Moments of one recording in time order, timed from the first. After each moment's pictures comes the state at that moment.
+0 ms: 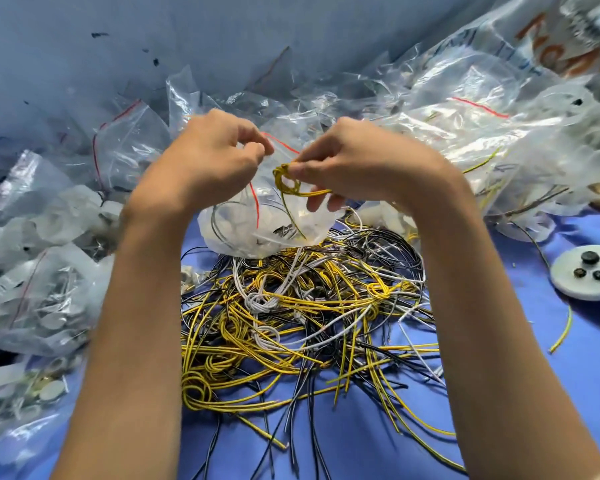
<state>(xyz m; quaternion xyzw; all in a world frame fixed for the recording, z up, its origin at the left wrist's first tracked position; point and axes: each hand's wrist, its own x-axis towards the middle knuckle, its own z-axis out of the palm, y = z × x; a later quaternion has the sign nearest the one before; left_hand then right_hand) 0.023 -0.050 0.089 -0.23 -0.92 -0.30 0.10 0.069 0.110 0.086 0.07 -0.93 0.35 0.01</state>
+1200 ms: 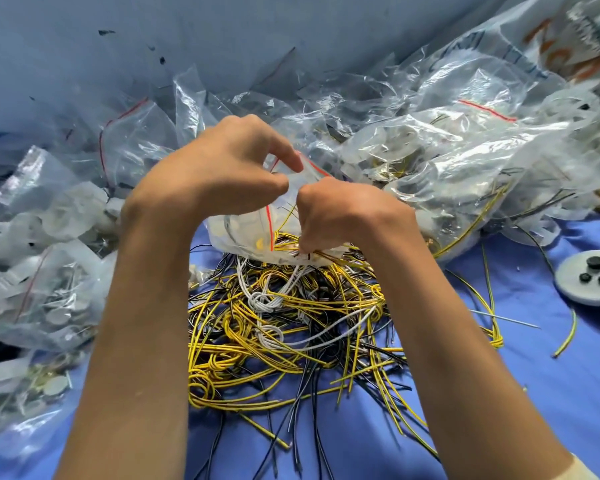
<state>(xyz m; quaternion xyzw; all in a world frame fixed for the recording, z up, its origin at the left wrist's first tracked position) 0.042 -0.052 0.099 -0.30 -0.93 -0.21 0.04 0.057 0.079 0.049 0.01 -1.00 0.07 -0.05</state>
